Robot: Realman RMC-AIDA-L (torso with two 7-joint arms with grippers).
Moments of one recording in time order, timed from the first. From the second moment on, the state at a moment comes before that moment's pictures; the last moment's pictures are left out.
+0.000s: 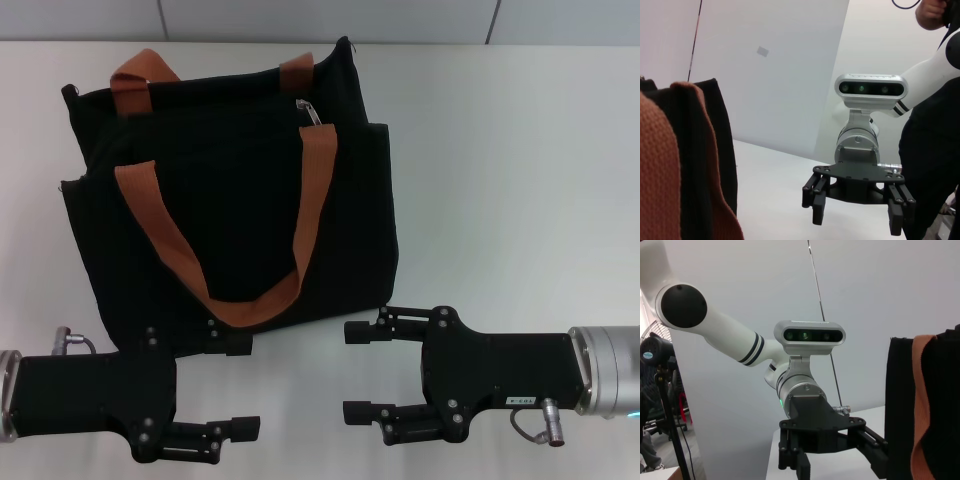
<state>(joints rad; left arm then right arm) -0.33 -1.99 0.95 0.44 1.82 1.83 -0.99 0.54 2.09 -1.06 -0.21 -1.71 -1.68 0.85</state>
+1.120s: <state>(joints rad) -0.34 -1.99 0.94 0.44 1.84 1.83 -0.98 0.54 2.09 -1.05 -0.21 -1.71 -1.67 0.84</state>
